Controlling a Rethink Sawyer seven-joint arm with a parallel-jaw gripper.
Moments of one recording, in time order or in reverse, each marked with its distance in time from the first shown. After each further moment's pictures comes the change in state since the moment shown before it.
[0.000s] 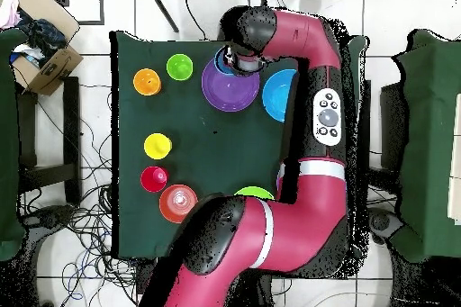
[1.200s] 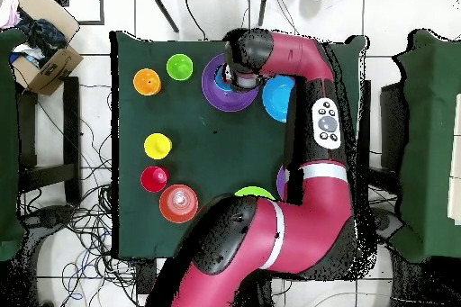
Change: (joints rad) arm -0.029 -0.004 -0.001 0.155 -0.005 -0.103 0.000
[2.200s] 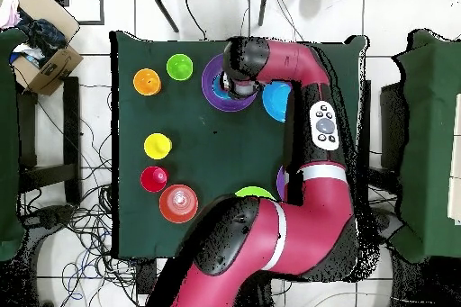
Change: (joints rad) arm -0.004 -0.007 0.000 0.062 -0.009 -0.012 0.000
